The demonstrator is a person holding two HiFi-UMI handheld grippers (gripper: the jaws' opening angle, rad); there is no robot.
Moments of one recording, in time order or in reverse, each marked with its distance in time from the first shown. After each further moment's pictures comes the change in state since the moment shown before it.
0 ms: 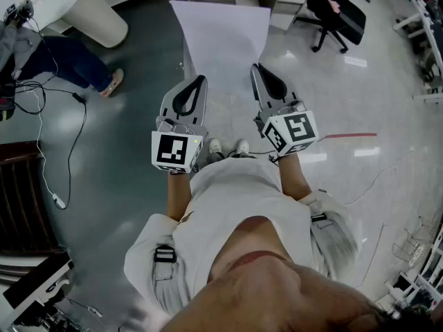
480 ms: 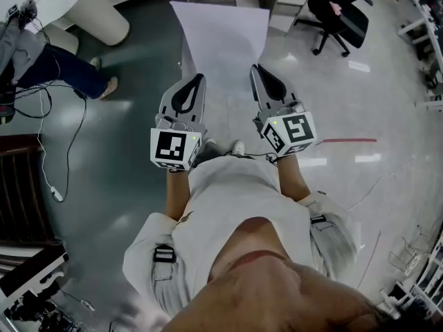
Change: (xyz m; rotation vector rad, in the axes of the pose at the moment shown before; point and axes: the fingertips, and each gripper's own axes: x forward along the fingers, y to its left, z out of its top) left arm 0.021 -0.047 0.003 -0.008 0.016 0.033; right arm -0.038 -0.038 0.003 -0.002 -0.007 0.023
